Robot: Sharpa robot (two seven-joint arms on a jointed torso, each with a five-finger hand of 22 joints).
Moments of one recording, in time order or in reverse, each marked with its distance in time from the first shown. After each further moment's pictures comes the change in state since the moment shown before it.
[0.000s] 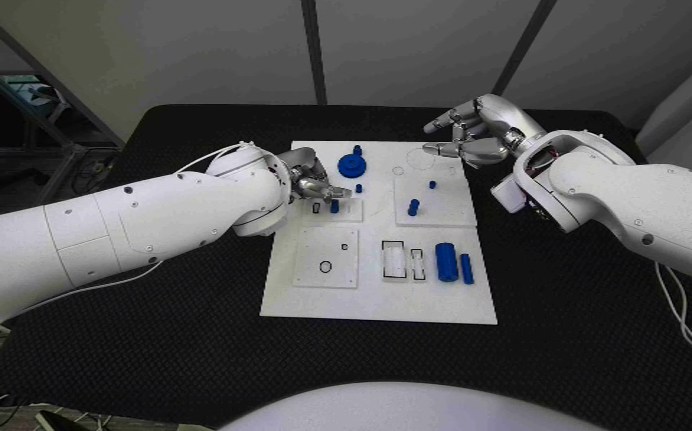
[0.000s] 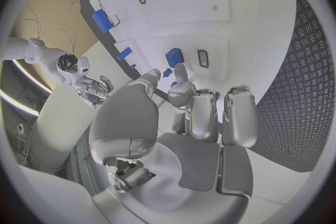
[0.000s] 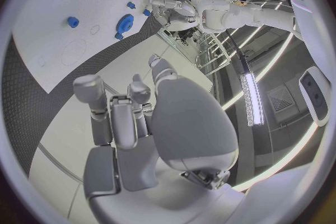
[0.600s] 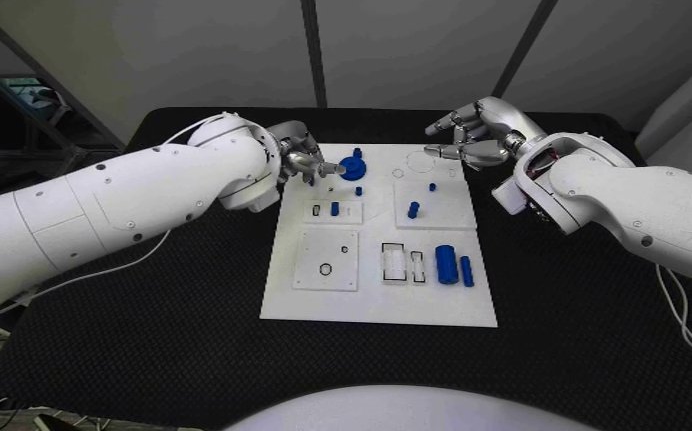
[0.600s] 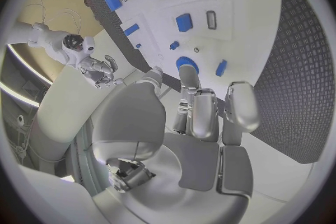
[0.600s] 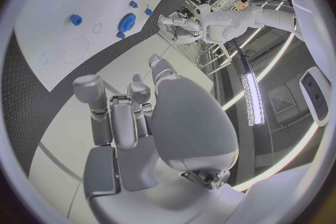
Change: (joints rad) left arm 0.024 -0.024 0.114 -0.019 0.030 0.085 -0.011; left_hand 0.128 0.046 -0.153 0.041 0.000 -0.118 0.057 -0.075 -0.056 -0.150 0.046 -0.263 -0.290 0.001 0.027 -0.008 -0.008 0.003 -0.077 0.032 -0.102 -0.107; right arm 0.000 0.002 0.000 -0.011 0.000 0.000 0.001; right_hand 0.000 0.000 0.000 0.000 0.000 0.000 0.000 0.000 0.000 0.000 0.000 0.000 0.000 0.000 0.000 0.000 0.001 0.000 0.000 0.000 0.000 0.000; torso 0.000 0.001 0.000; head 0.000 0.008
